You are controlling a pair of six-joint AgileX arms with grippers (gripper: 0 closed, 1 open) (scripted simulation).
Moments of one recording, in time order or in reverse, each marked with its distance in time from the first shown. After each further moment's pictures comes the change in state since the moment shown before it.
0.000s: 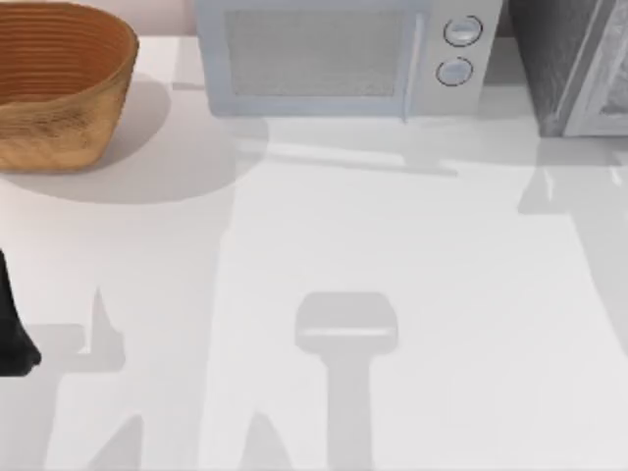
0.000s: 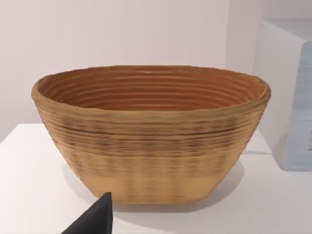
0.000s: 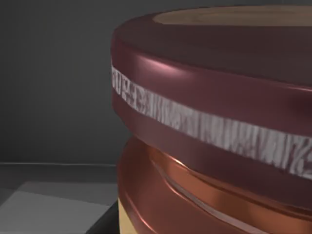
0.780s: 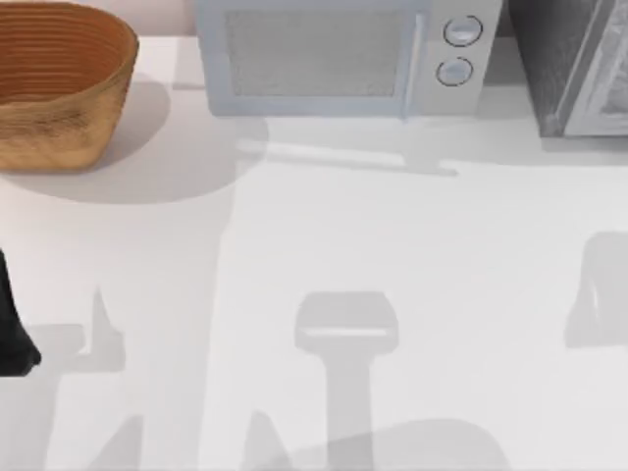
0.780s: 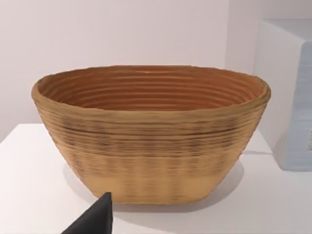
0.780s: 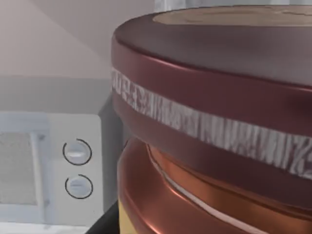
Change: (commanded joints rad) left arm 0.000 0.000 0.000 0.000 0.000 0.000; right arm -0.149 -0.798 -1.377 0.474 -0.164 -0.005
